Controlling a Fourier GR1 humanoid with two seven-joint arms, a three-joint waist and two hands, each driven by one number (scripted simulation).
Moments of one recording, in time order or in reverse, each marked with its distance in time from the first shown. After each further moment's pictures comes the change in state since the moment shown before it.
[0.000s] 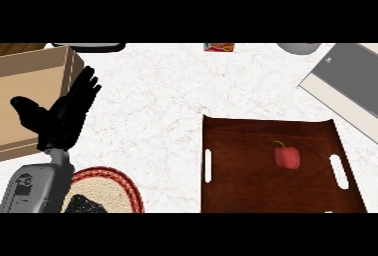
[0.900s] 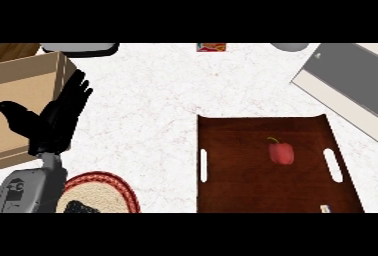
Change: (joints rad) left arm 0.031 0.013 0.035 -0.003 0.015 -0.003 -0.009; right arm 0.123 -0.203 -0.055 0.044 -0.071 0.255 0.029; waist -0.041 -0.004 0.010
